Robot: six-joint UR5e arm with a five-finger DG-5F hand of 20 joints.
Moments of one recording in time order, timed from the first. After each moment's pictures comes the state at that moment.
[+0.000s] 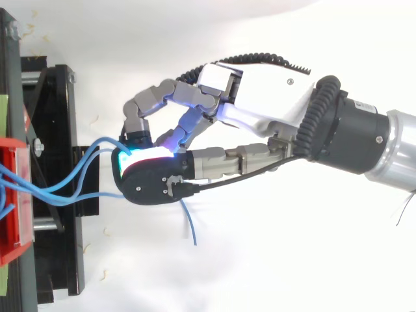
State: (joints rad) arm 0.19 -2.29 -1.22 -2.83 -1.12 -0.04
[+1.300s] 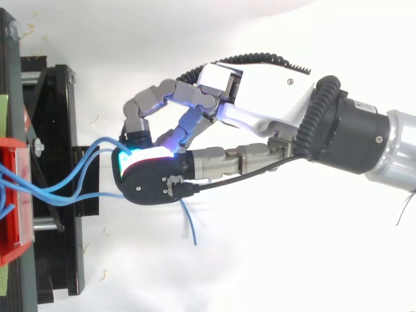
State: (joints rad) arm 0.19 -2.29 -1.22 -2.83 -1.12 -0.04
